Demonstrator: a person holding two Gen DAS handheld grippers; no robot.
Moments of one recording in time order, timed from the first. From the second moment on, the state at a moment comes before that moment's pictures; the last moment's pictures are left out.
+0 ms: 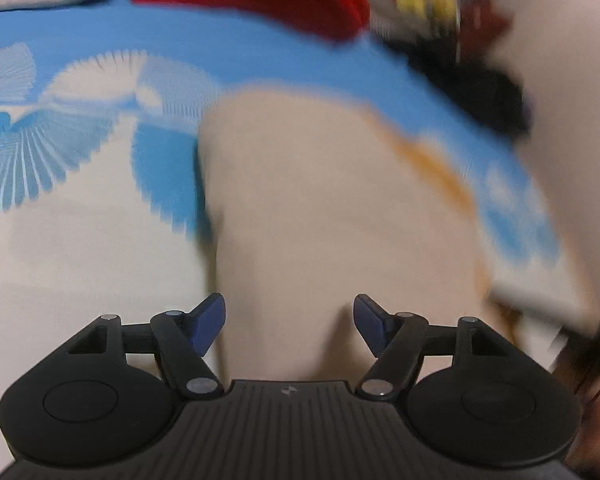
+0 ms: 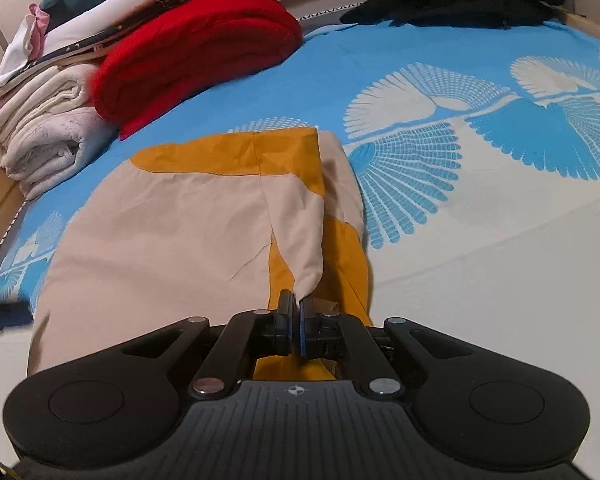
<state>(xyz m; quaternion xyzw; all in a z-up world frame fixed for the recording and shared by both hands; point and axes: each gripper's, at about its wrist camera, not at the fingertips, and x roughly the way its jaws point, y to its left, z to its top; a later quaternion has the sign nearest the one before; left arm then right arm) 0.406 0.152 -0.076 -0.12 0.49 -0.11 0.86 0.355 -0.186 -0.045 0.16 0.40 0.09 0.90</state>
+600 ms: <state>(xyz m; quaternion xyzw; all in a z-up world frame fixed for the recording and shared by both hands) 0.283 0.110 -0.027 0.02 0.40 -0.05 0.92 0.266 -0.193 -0.003 0.04 0.42 0.07 0.91</state>
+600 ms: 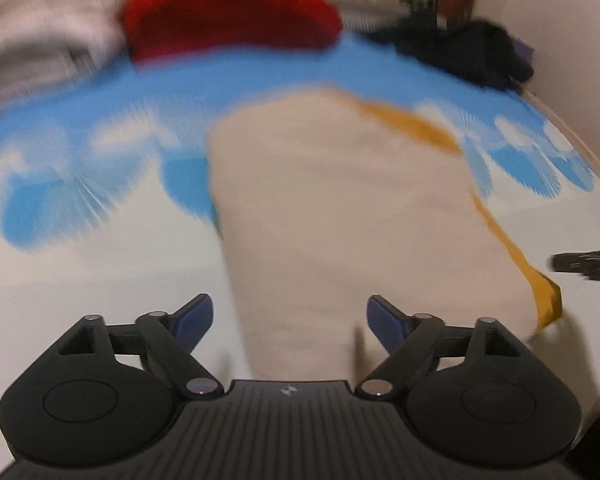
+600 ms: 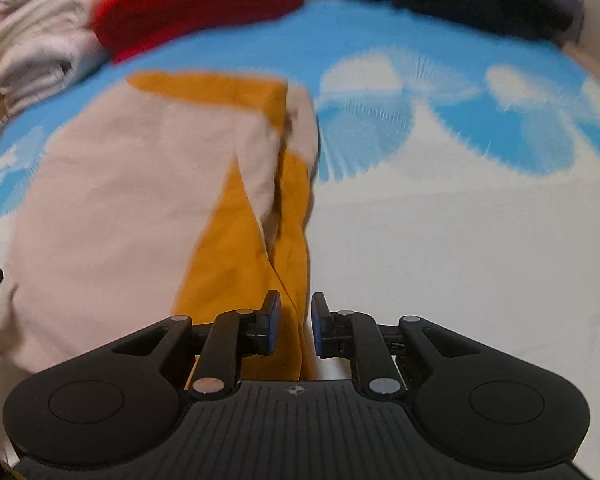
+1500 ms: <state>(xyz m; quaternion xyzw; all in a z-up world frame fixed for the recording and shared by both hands) 0.022 0.038 0.022 -0.03 0.26 0.01 0.96 0.021 -0.168 0.057 0.02 0.29 0.08 0.95</state>
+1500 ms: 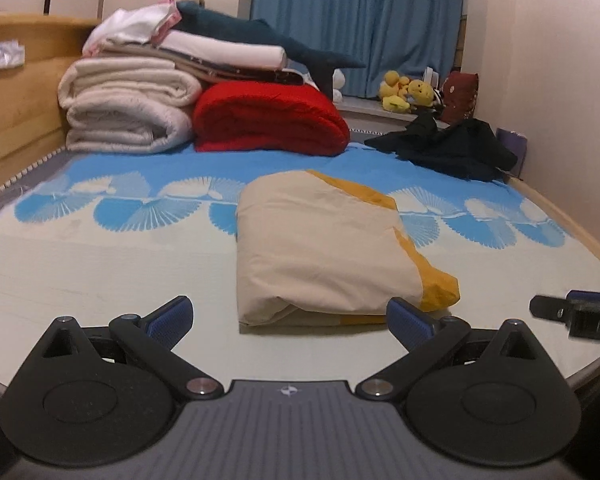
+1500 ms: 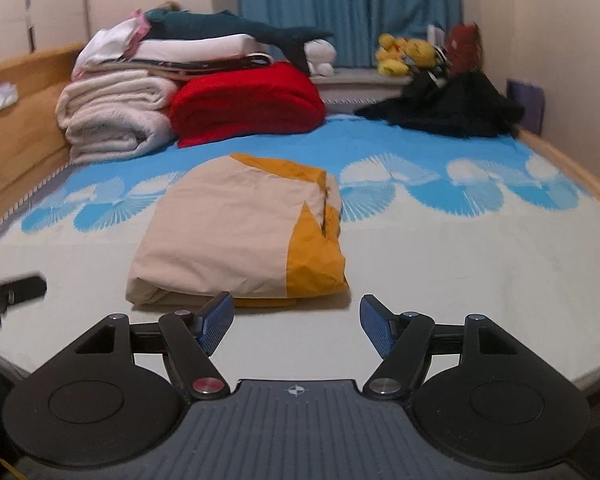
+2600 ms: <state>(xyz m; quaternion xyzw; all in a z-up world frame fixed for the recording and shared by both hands) 0.041 0.039 0.015 -0.03 0.25 0.01 0.97 0.036 -0.143 0.051 0.00 0.28 0.08 0.96</state>
